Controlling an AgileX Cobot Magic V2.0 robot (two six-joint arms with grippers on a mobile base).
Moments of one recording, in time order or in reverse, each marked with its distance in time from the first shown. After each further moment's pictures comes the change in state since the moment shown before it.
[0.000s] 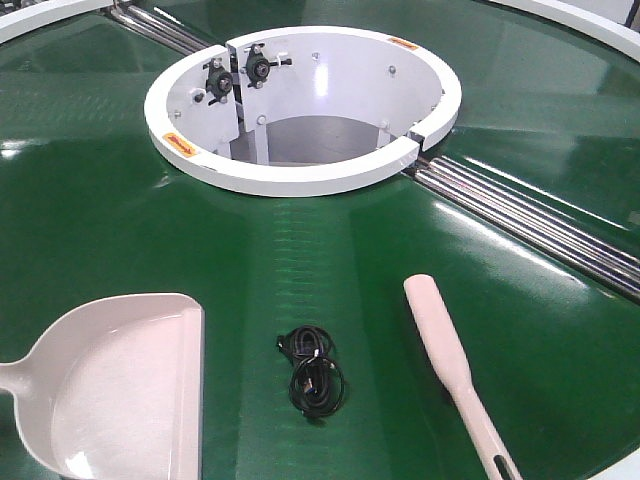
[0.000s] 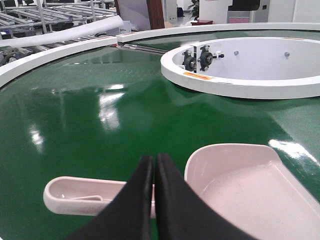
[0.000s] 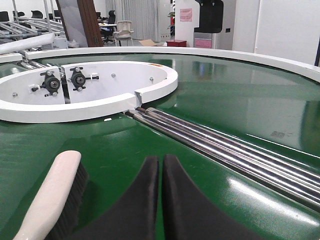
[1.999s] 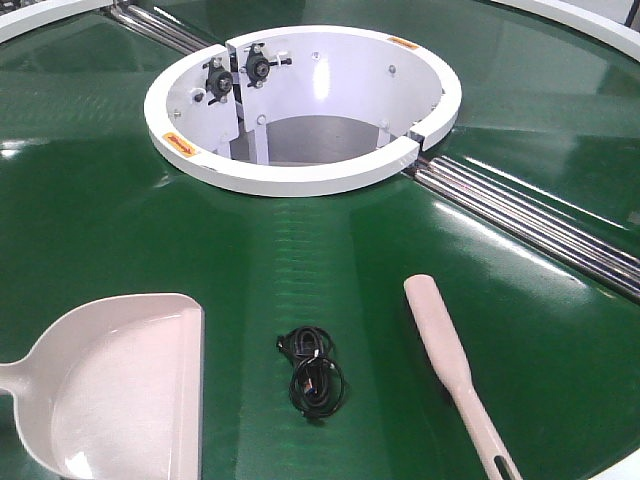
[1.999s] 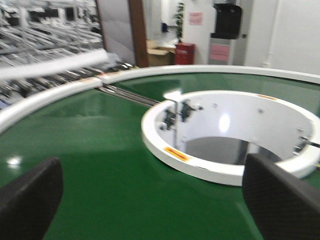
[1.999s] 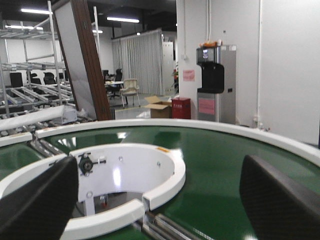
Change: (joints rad) left arm -0.092 0.569 -0.699 0.007 0.111 -0.064; right arm 0.000 0.520 -0.516 -0.031 -0.178 0.067
